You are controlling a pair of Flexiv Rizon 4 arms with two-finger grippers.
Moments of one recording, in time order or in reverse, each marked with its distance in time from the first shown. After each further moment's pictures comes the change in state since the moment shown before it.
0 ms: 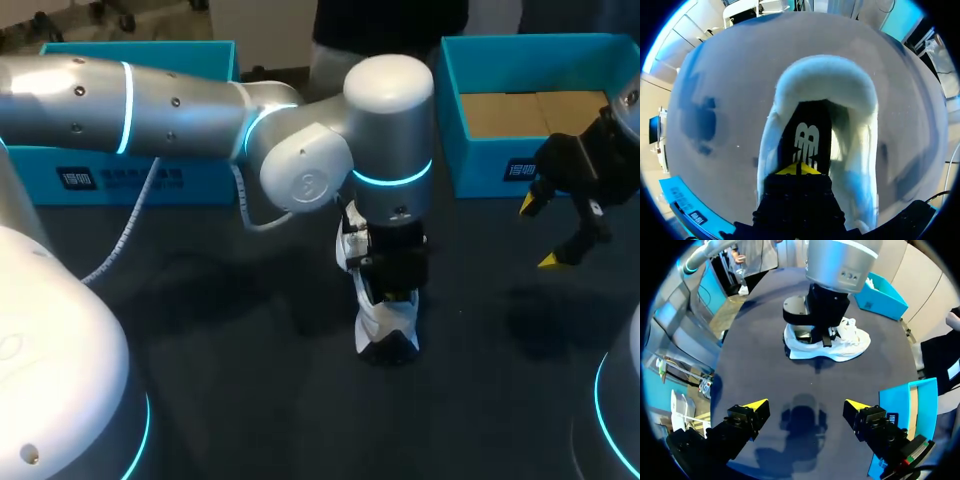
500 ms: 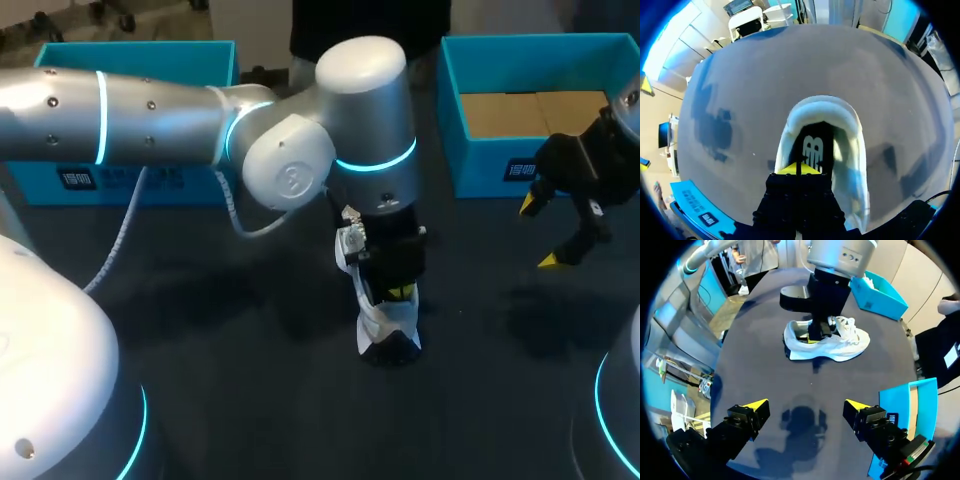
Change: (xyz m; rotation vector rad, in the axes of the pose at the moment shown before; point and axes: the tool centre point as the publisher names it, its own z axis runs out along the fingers) left arm -0.006 -0.019 -0.013 0.066 -0.097 0.021; right arm 0.000 0.000 0.000 -0.001 0.000 0.000
